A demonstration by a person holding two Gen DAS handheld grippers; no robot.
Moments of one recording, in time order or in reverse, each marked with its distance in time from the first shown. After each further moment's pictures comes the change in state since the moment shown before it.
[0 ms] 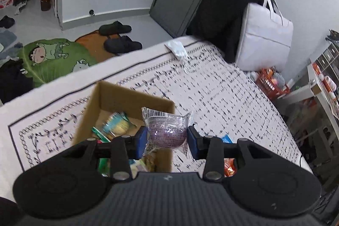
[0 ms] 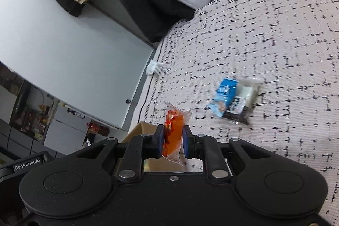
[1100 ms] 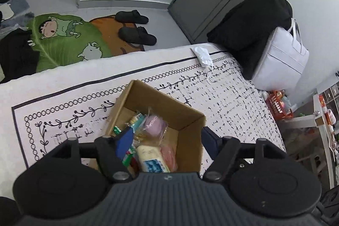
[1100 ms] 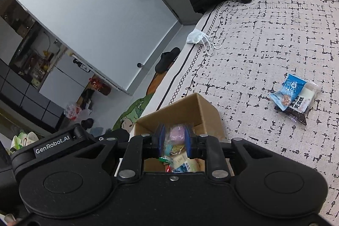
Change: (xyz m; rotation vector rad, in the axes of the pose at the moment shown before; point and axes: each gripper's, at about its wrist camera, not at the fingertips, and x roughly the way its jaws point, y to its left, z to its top) left arm 0.011 0.075 0.015 -0.194 0.034 -0.029; right arm 0.041 0.100 -0.024 -0.260 0.143 -0.020
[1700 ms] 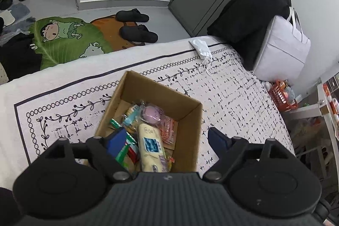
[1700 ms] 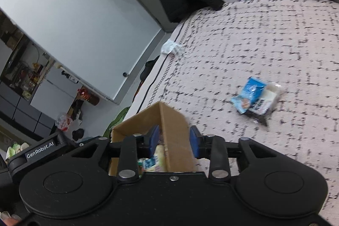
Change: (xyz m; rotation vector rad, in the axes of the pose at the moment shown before) left arm 0.001 -0.024 -0.019 0.054 0.013 0.040; right arm -0.039 -0.053 0.004 0.055 -0.055 -0.069
